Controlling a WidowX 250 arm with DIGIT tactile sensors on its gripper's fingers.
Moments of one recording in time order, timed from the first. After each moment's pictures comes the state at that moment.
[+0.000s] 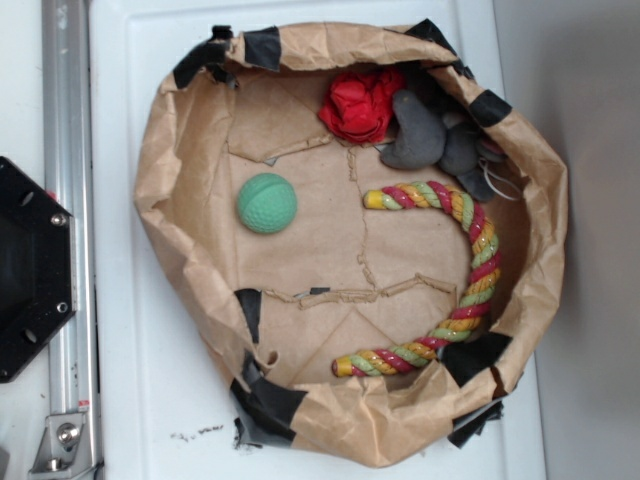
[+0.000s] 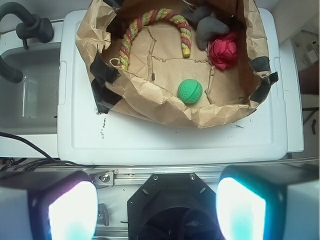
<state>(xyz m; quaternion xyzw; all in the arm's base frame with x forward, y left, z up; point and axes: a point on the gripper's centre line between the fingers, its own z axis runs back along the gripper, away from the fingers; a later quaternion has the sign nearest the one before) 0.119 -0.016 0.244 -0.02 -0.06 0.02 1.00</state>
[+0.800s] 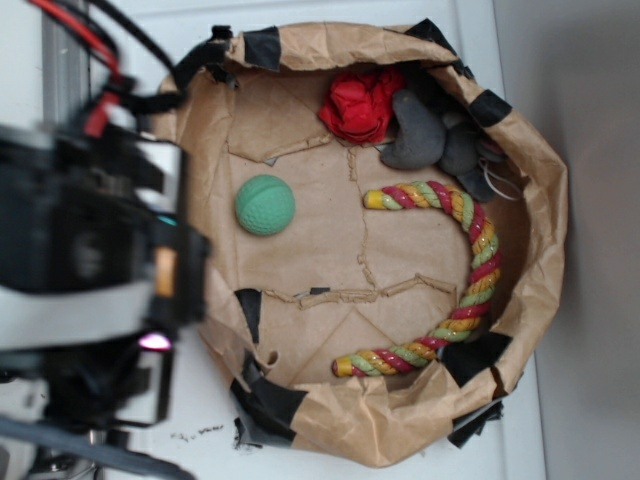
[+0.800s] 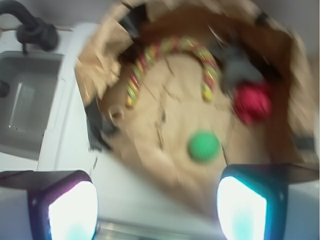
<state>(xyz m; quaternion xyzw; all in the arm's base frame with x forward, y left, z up) 0.193 -0.024 0.191 -0.02 -0.11 -0.09 0.99</state>
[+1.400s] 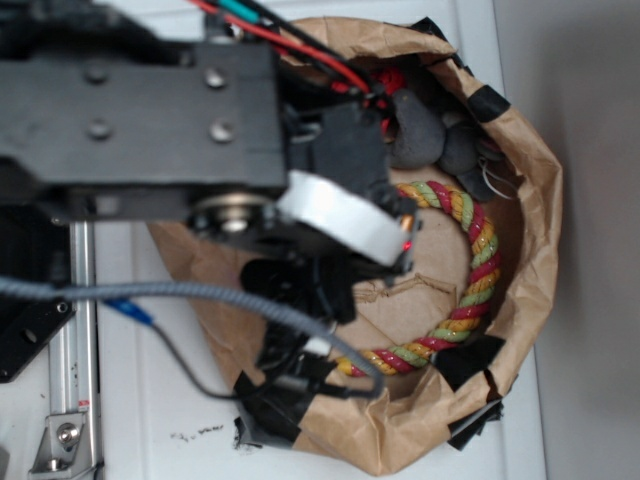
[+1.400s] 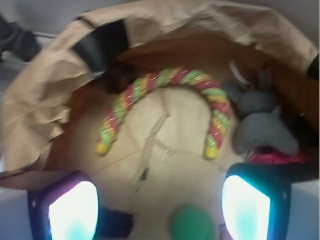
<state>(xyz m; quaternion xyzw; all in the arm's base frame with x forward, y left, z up) 0.261 0.003 0.136 -0.01 -0.12 -0.13 0.98</state>
